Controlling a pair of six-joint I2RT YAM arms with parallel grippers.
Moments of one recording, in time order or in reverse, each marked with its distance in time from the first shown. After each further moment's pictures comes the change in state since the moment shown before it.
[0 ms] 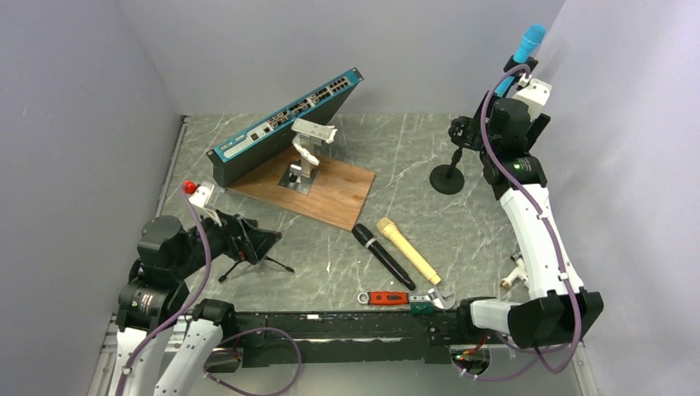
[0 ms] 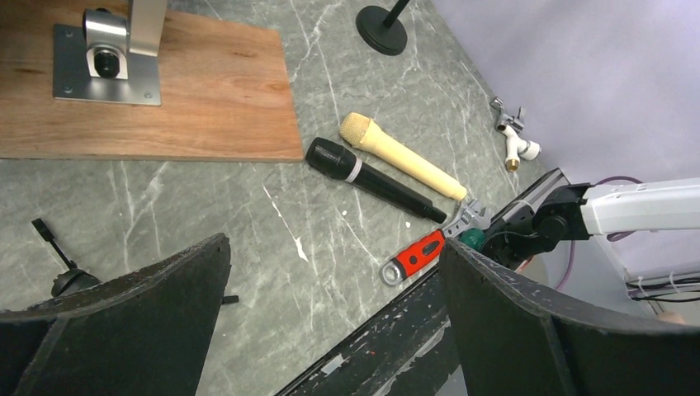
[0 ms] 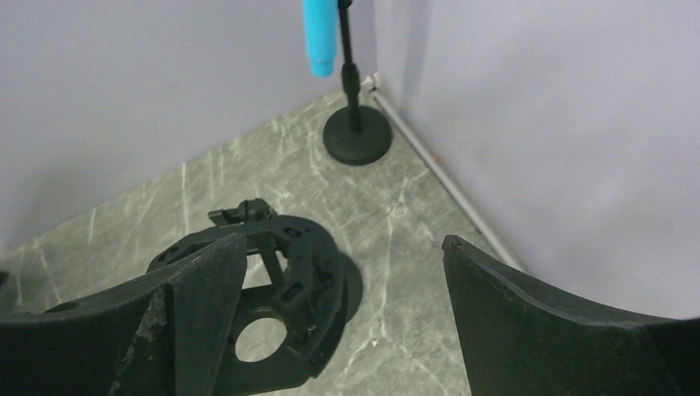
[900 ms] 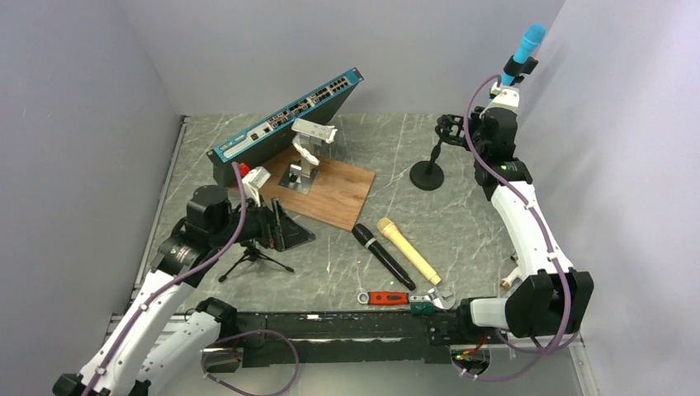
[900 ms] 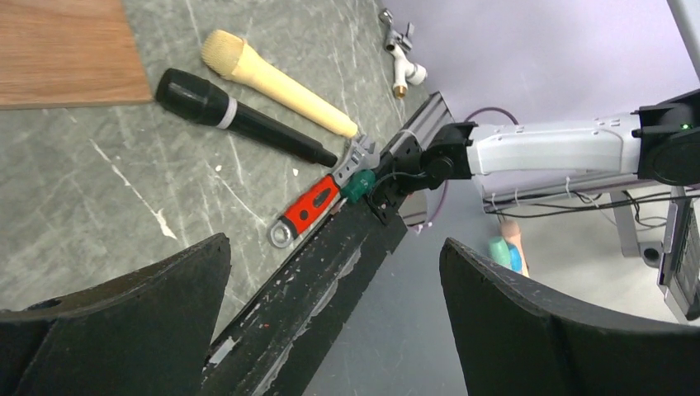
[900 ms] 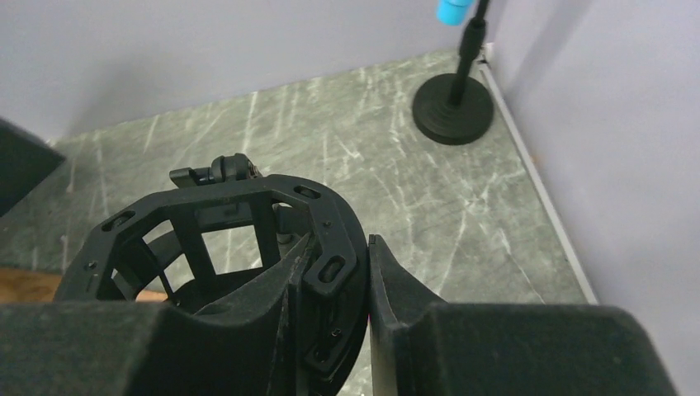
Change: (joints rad) left arm -0.184 0.263 -0.083 0.234 0.166 -0.241; right arm -0.038 0.068 -0.149 0.171 -0.347 -0.063
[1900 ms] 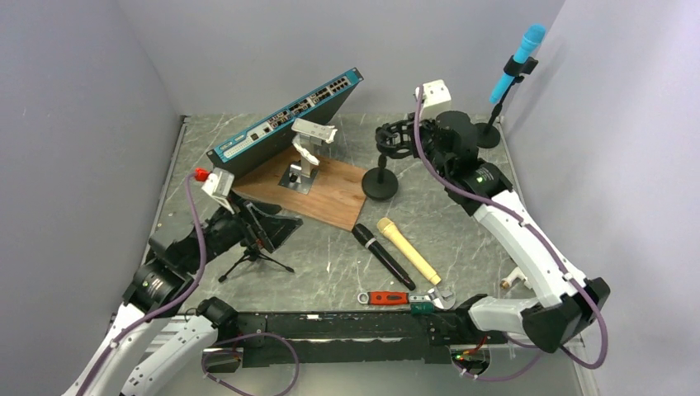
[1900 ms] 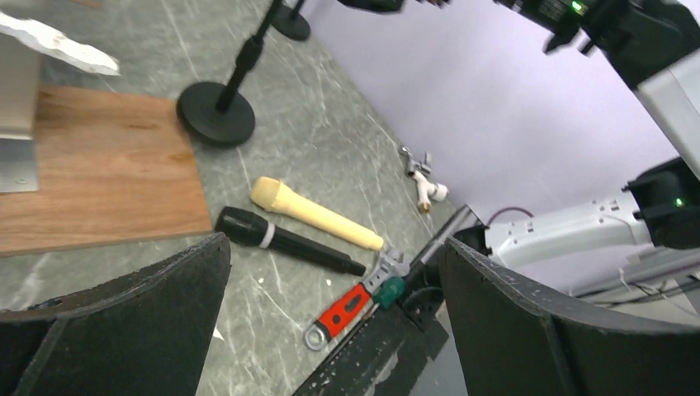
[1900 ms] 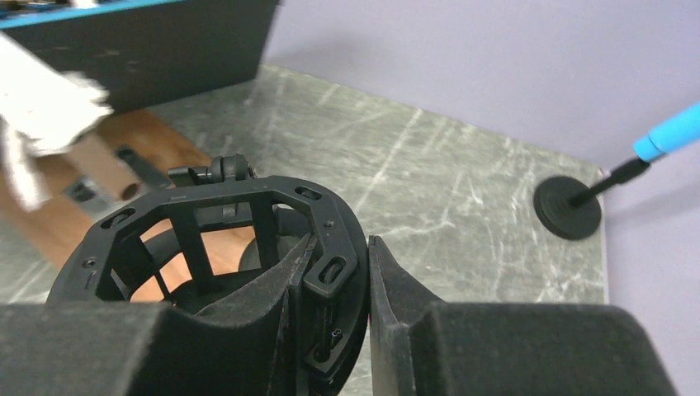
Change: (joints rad) left arm -0.171 -0.164 0.044 0.119 -0.364 0.018; right arm 0.417 -0.048 0.133 -0.129 0.009 -0.227
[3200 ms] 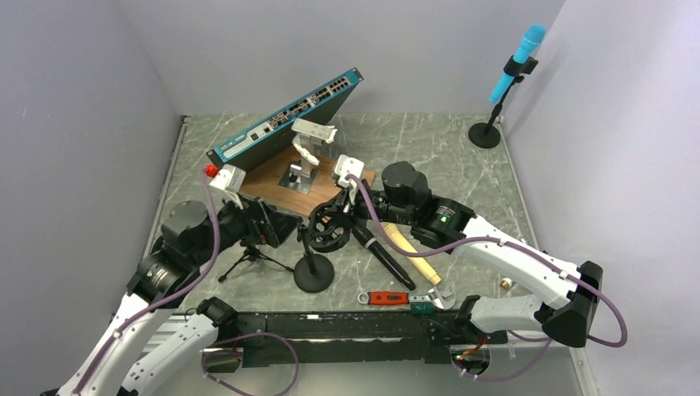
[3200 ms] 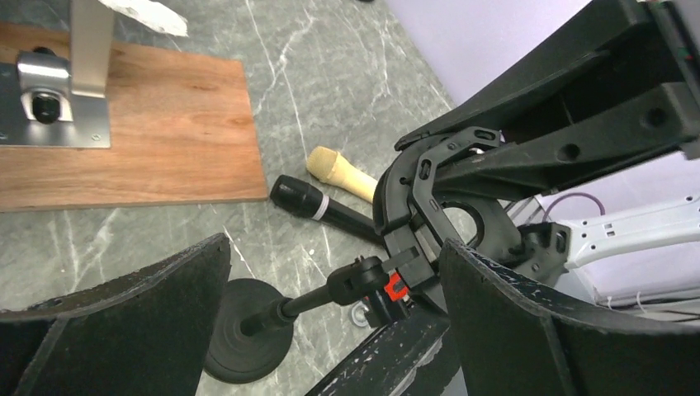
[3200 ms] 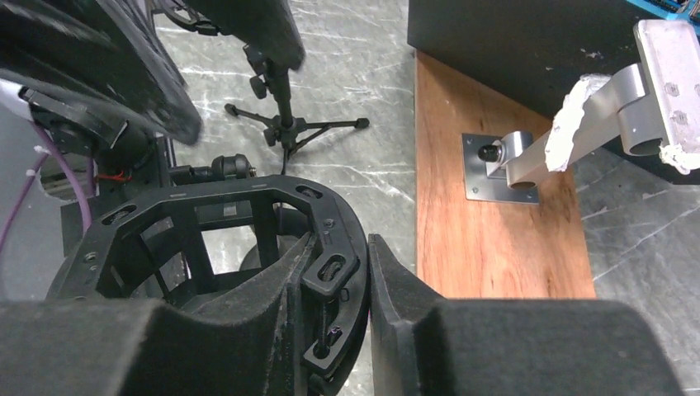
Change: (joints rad) left arm 0.000 0.029 0.039 -0.131 -0.124 0.085; right arm 0.475 -0.052 -0.177 0.089 -0.535 -0.100
